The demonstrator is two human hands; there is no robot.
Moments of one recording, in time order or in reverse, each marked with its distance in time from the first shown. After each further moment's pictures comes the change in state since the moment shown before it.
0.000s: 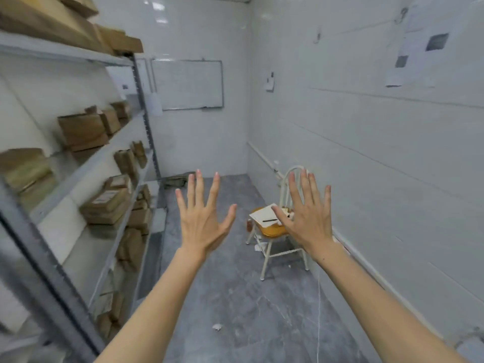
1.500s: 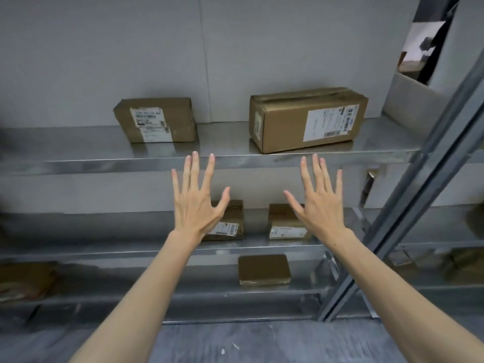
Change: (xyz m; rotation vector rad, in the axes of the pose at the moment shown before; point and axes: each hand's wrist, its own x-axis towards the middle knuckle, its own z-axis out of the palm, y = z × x) left_hand -0.396 -0.019 -0.356 1.306 0.139 -1.275; right_hand -0.189 -0.477 -0.064 1.084 -0.084 -1.398
